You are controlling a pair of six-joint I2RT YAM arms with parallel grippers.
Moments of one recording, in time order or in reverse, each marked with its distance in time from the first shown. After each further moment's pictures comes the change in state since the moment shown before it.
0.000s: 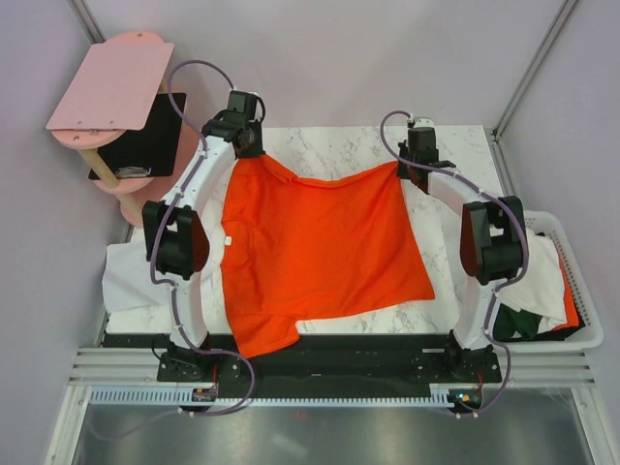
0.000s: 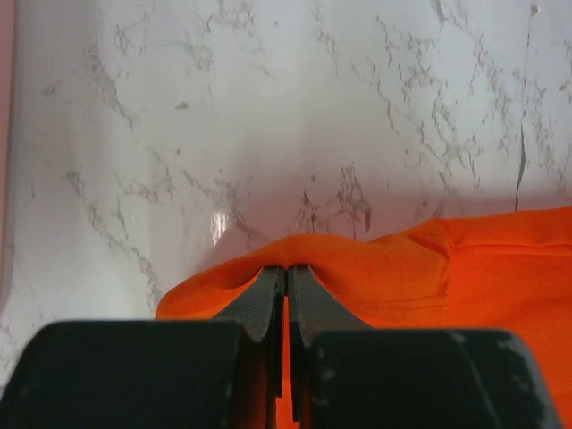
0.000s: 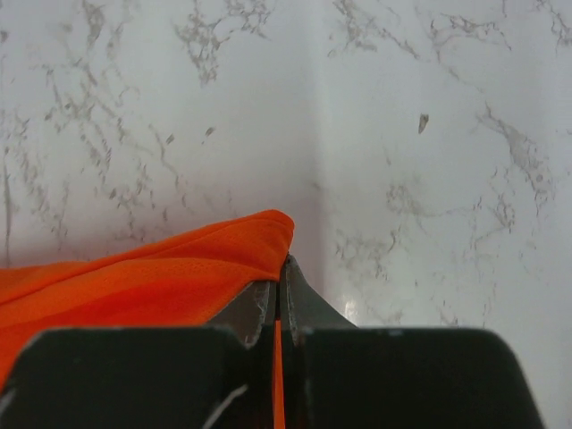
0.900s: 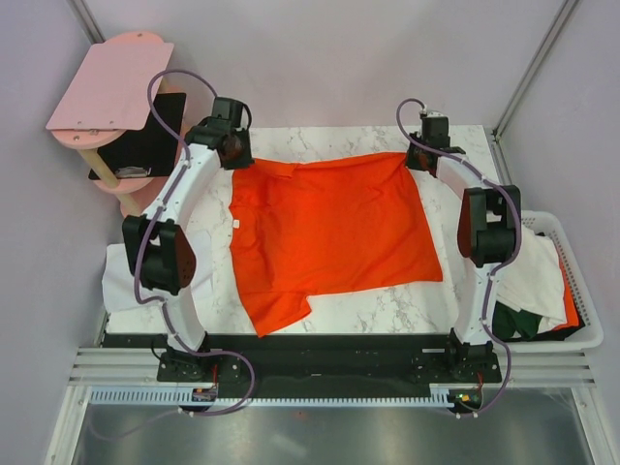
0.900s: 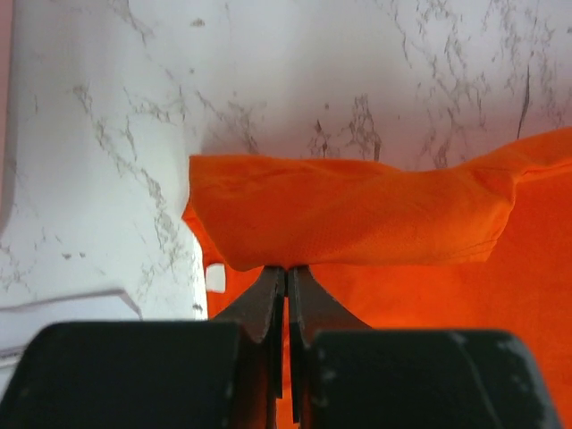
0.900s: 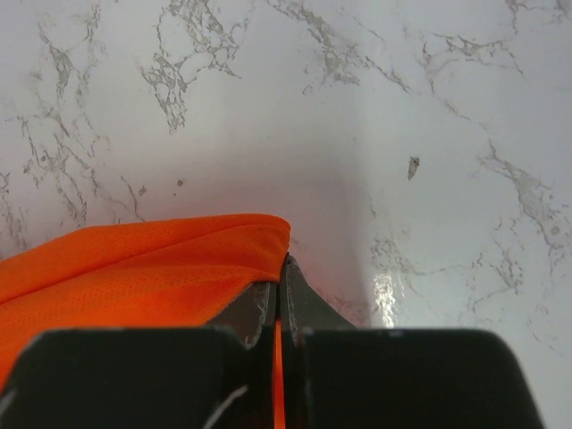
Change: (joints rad) left arm 0.035 -0.116 -0.102 -0.070 0.047 -0.050; right arm -0.120 0.219 0.274 -0.111 -0.159 0.042
